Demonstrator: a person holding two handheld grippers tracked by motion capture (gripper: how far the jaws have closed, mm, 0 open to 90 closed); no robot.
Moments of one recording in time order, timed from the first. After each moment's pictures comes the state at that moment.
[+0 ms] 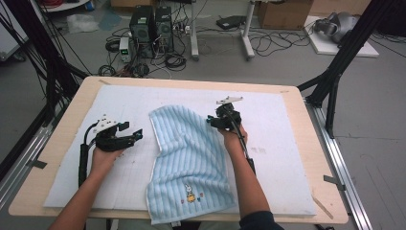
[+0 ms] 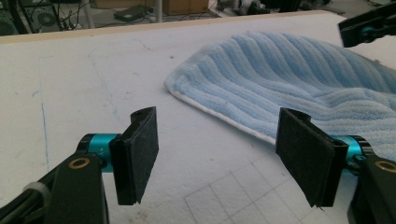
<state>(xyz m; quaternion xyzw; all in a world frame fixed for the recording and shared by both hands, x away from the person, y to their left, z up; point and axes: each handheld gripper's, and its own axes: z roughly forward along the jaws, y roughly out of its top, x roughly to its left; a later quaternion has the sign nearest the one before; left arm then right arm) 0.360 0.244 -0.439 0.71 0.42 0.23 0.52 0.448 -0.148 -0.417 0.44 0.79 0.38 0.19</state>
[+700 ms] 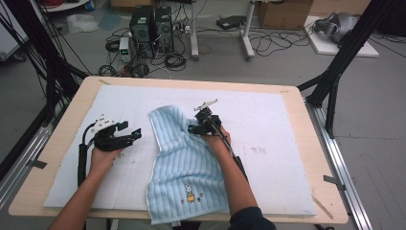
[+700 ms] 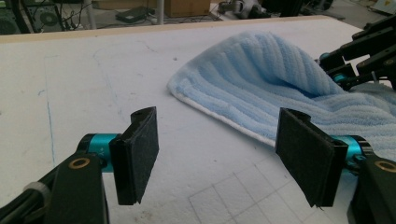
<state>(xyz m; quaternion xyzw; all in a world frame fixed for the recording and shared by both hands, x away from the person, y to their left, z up) 0.360 0.247 -0.439 0.70 0.43 0.23 0.52 0.447 -0.093 -0.438 0.36 0.86 0.35 0.12</state>
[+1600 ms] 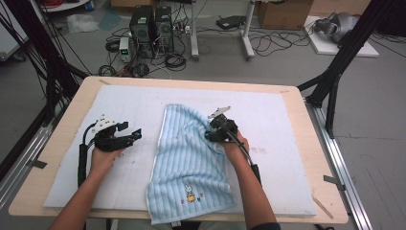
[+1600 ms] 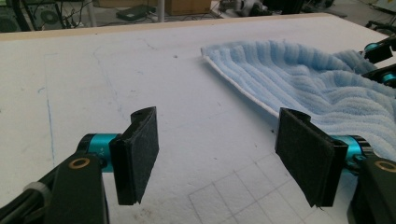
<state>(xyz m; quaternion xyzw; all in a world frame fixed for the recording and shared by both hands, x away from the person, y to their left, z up) 0.360 0.246 -0.440 0.70 0.43 0.23 0.52 0.419 -0.145 -0.429 0.36 0.86 0.31 0.18</state>
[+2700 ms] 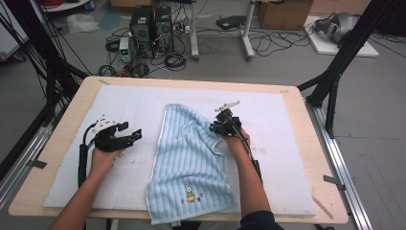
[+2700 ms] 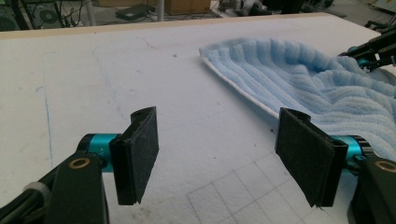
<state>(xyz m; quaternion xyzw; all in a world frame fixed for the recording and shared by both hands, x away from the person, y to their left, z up) 0.360 0.247 -0.440 0.70 0.43 0.23 0.52 0.445 -0.158 -0.440 0.39 0.84 0.34 0.14</state>
